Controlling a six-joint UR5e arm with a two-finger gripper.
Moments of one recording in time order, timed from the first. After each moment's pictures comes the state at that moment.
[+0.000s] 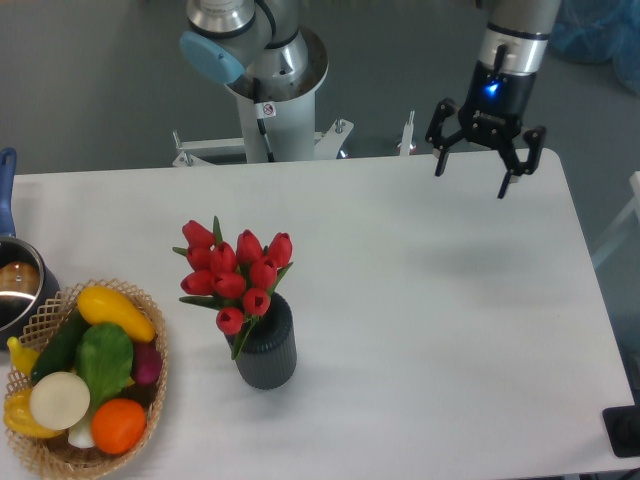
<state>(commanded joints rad) 2.99 -1.58 -1.89 -1.09 1.03 1.57</state>
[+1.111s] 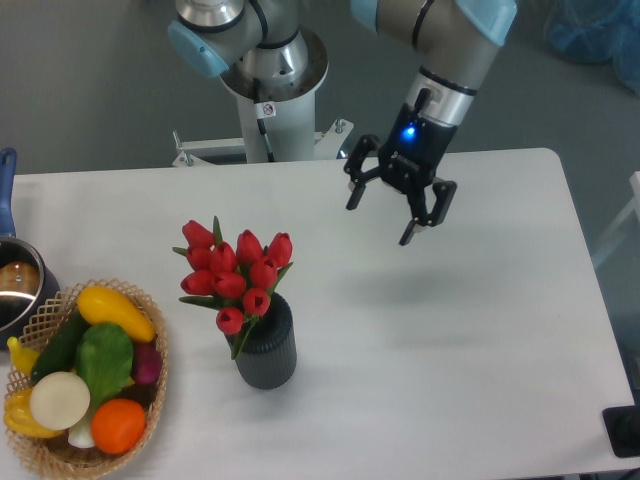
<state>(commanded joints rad) 2.78 -1.63 -1.92 -1.08 0.83 1.56</state>
